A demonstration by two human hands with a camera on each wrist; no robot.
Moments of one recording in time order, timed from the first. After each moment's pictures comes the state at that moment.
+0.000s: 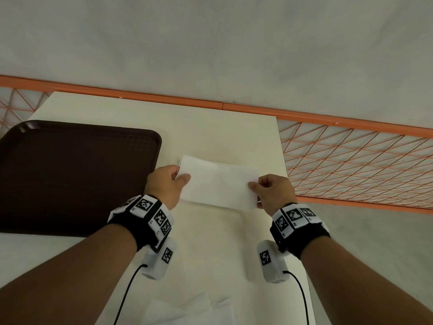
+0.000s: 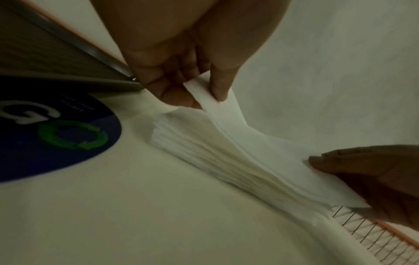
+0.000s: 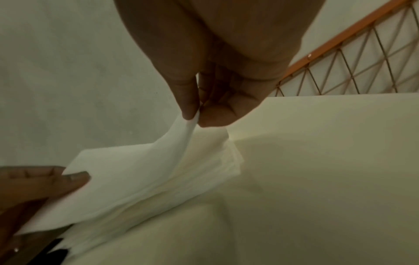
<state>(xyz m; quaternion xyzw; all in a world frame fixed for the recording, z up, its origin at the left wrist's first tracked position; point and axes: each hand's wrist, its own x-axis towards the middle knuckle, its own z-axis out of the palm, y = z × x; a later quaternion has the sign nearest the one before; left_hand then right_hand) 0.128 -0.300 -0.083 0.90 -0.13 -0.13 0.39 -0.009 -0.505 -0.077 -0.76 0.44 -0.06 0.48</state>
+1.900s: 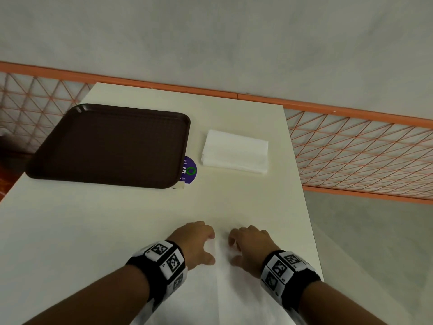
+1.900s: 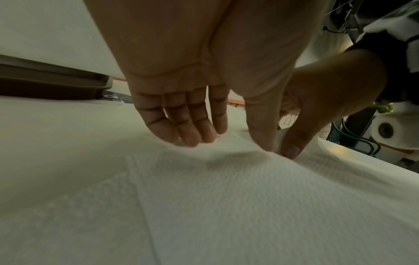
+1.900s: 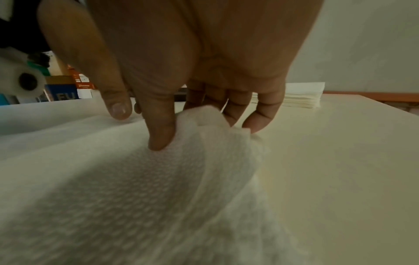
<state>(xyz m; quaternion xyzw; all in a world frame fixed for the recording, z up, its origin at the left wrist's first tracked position) -0.035 -0.164 -0.076 0.84 -0.37 -0.38 0.09 -0.140 -0.311 -0.071 -0.94 0.12 0.27 0.16</state>
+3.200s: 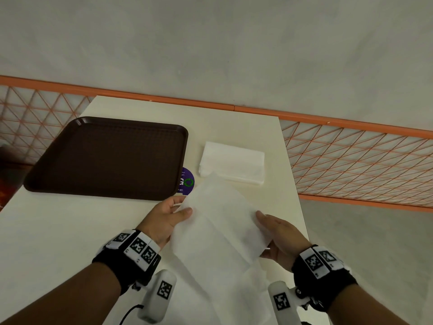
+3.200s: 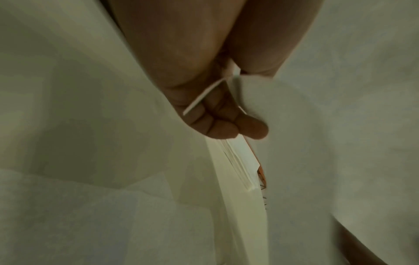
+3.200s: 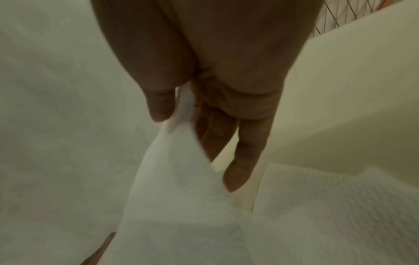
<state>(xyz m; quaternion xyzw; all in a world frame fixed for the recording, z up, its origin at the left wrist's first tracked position) 0.017 -0.150 -0.058 0.63 0.01 -0.40 0.66 -0.145 -0.363 -0.040 -0.51 0.43 0.07 0.74</state>
